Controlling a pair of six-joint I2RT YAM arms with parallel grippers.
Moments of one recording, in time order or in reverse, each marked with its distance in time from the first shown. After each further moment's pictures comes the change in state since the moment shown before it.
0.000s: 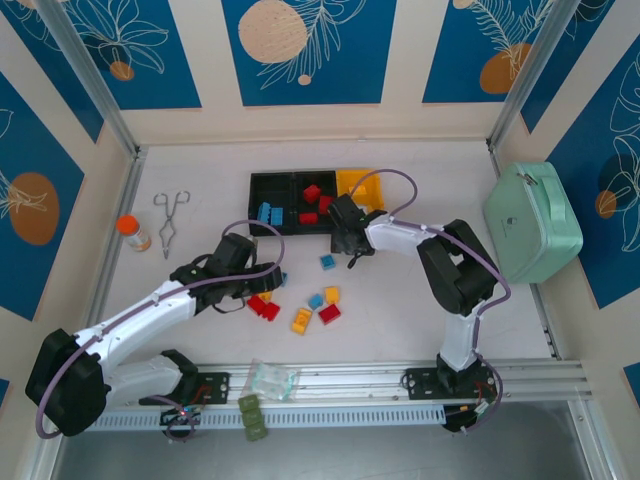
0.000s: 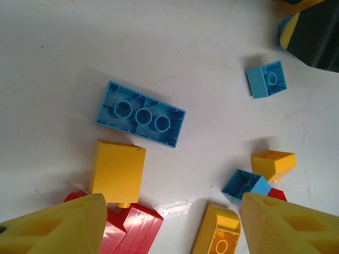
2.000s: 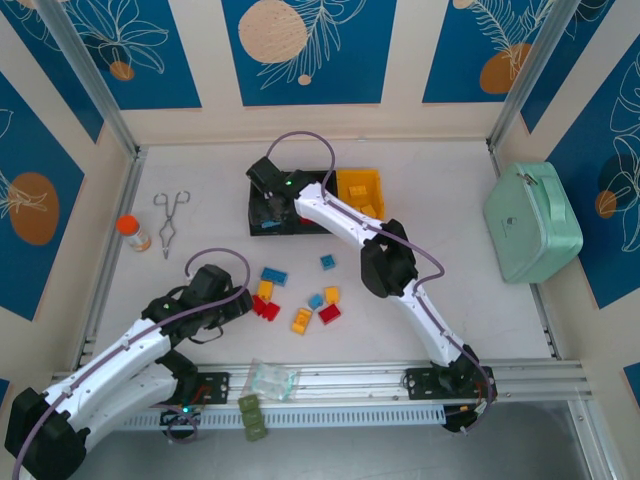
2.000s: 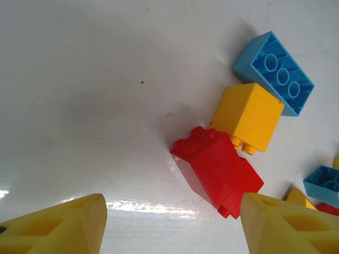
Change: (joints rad) left arm 0.039 -0.339 -0.216 -0.212 -0.113 -0.210; right arm 0.189 0.576 1.188 -0.485 -0.114 -0.079
